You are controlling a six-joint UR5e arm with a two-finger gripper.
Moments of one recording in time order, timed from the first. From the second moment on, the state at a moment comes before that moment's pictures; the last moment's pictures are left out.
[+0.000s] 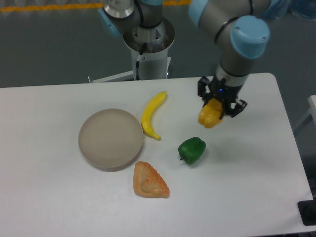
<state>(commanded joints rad) 2.43 -1.82 -1.45 -1.48 1.53 1.35</state>
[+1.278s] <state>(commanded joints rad) 2.43 -1.94 -1.43 -1.34 1.56 1.63</state>
